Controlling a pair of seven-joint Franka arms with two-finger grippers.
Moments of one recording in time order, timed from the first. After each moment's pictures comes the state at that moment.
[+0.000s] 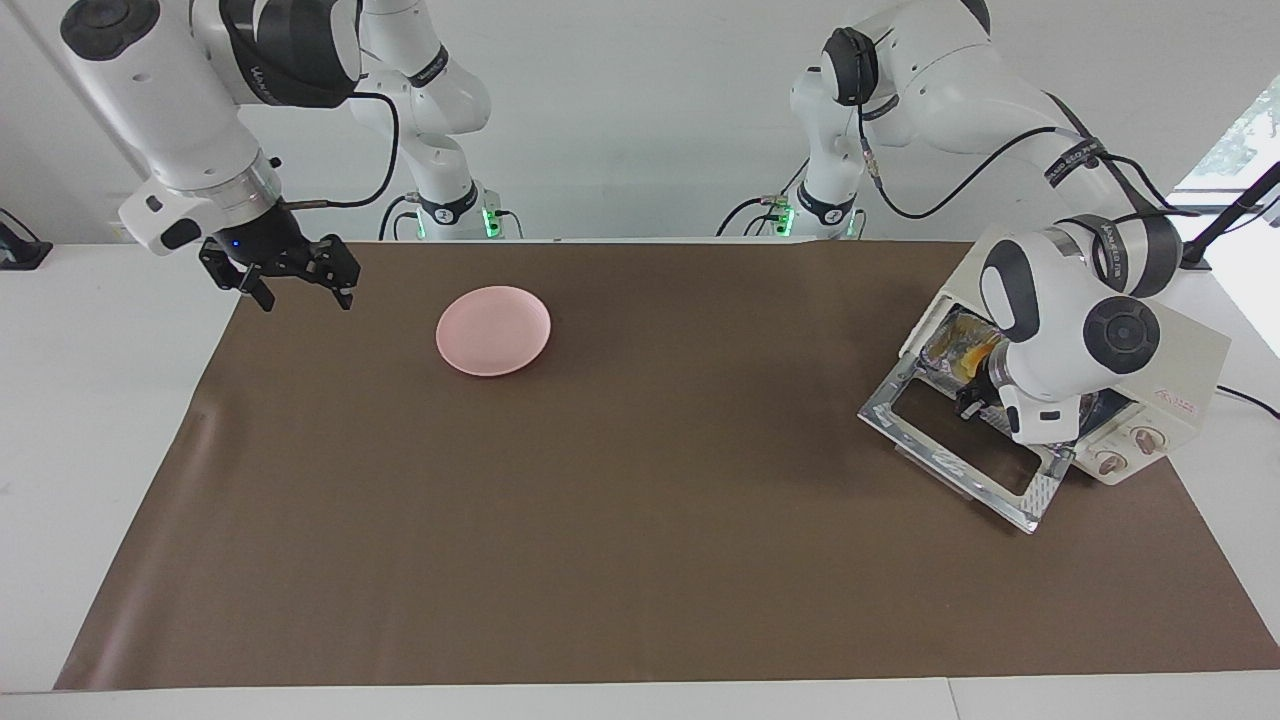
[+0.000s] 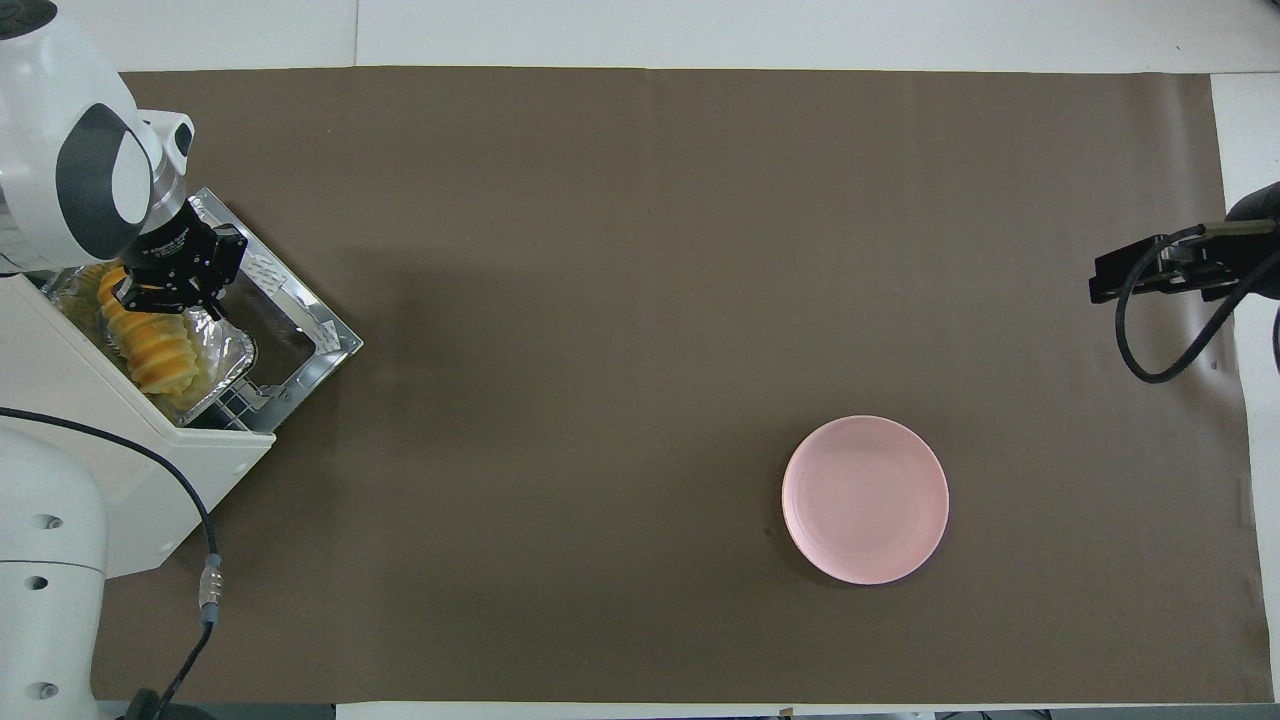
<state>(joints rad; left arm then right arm) -0.57 0.56 0.68 -1.43 -0.15 1.51 -0.58 -0.05 0.04 0.02 -1.61 0.00 1.62 -0.02</state>
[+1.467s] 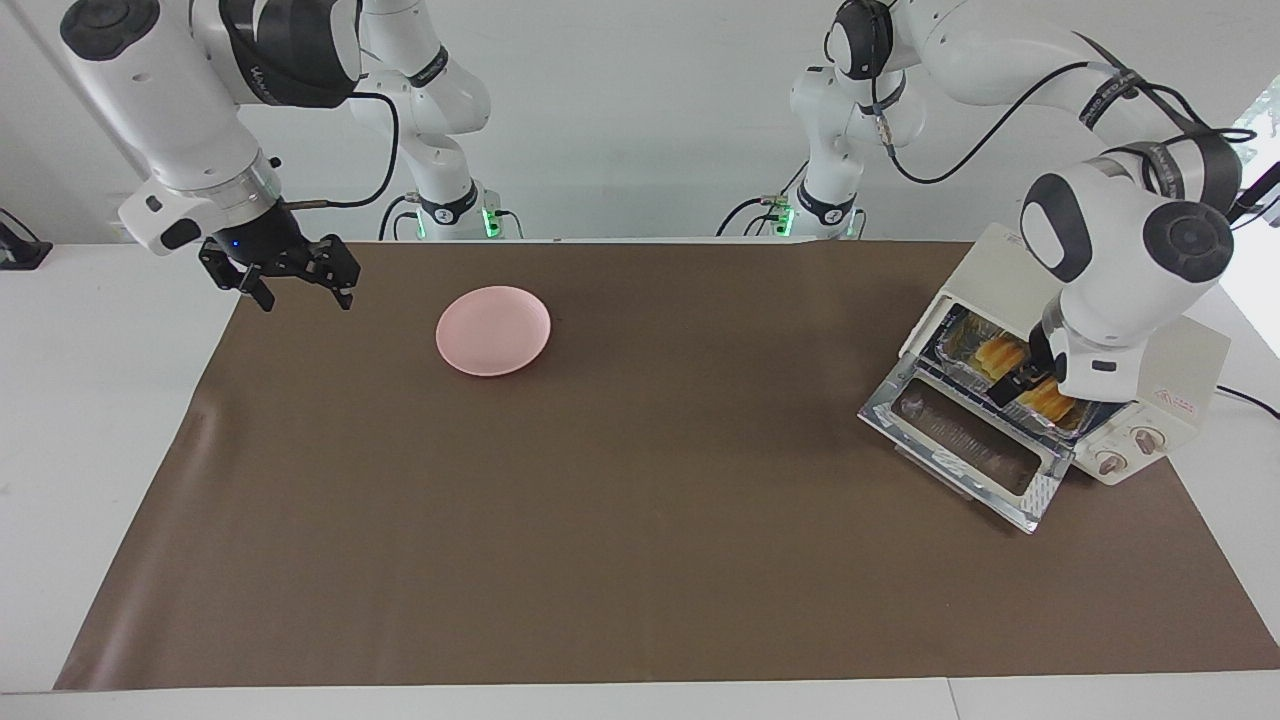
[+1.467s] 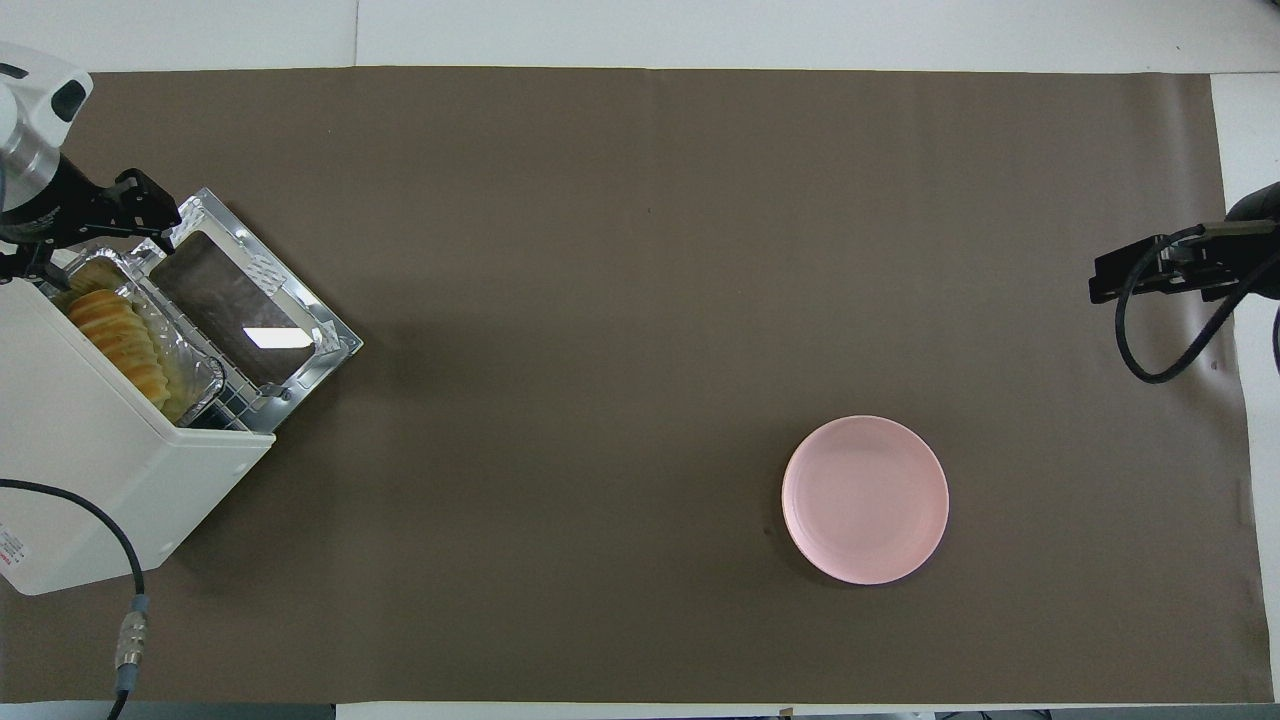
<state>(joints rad) -0.57 0.40 0.70 -1.39 -0.07 1.55 -0.25 -0.05 0.04 0.02 -1.61 0.00 1.62 -0.02</state>
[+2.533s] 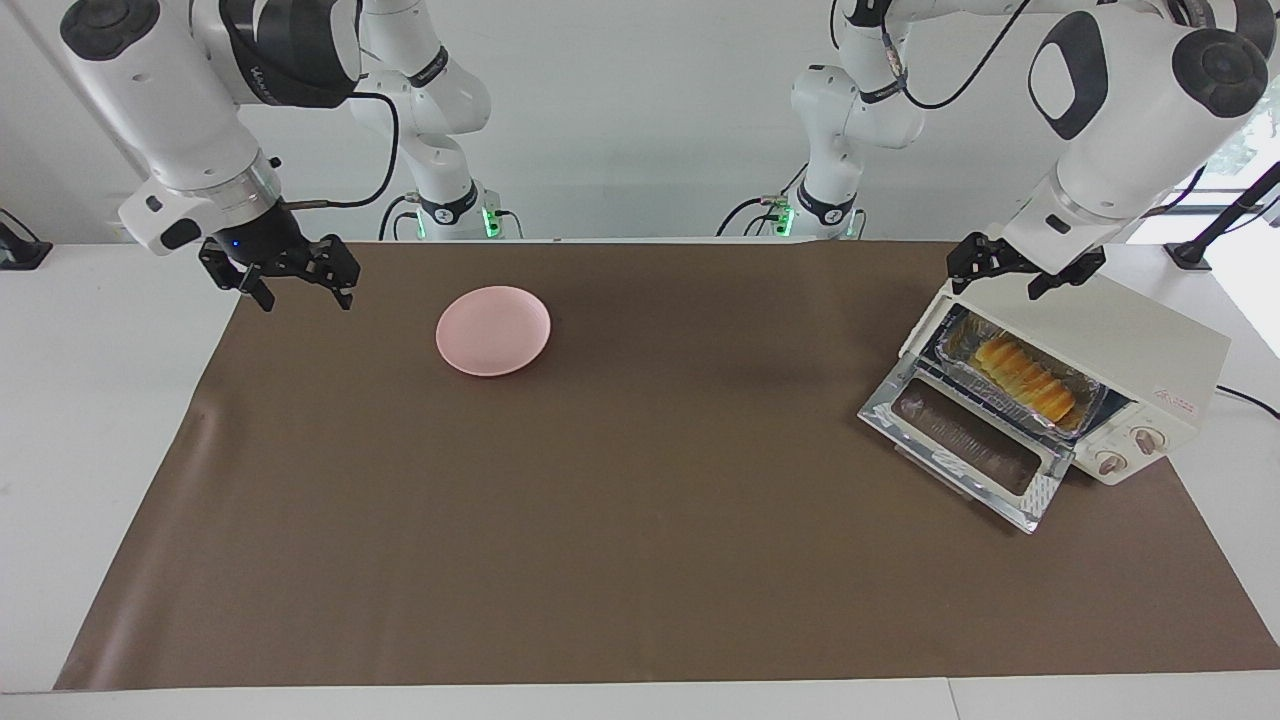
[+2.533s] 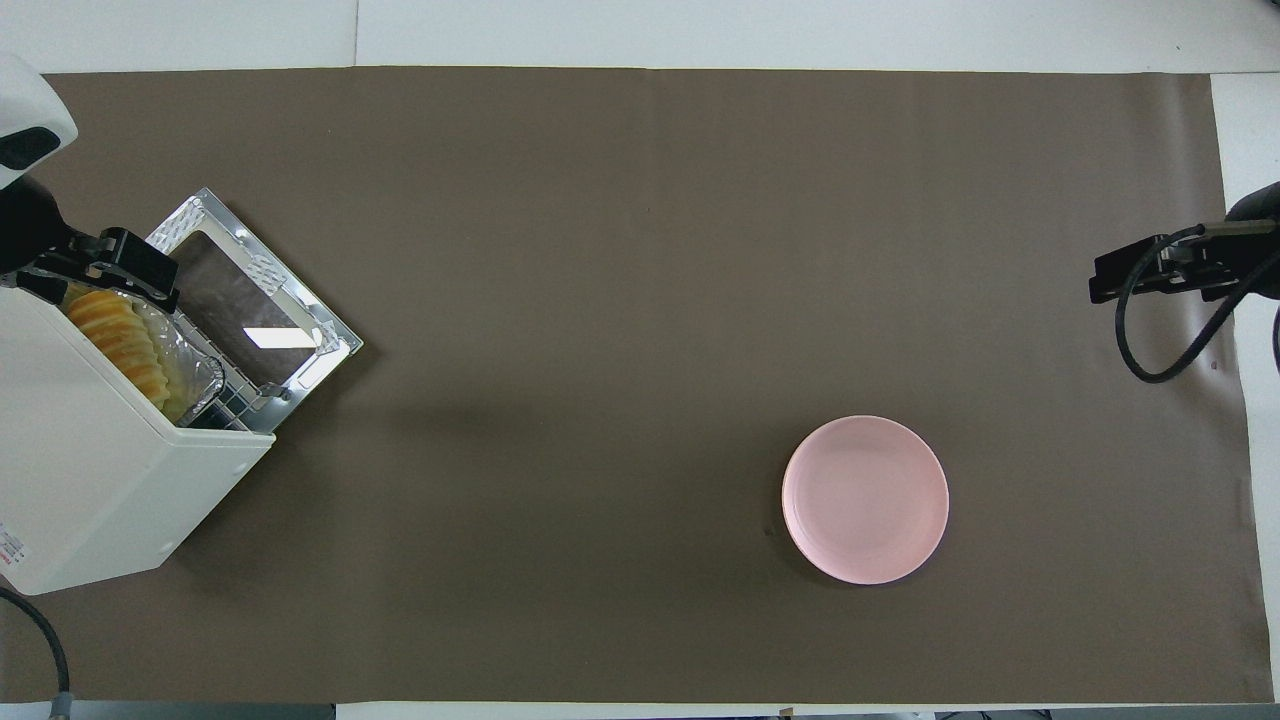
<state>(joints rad) -0.65 0.19 0.66 -1.36 -0.06 1.31 0.22 -0.05 0.04 0.02 -1.61 0.00 1.62 -0.02</state>
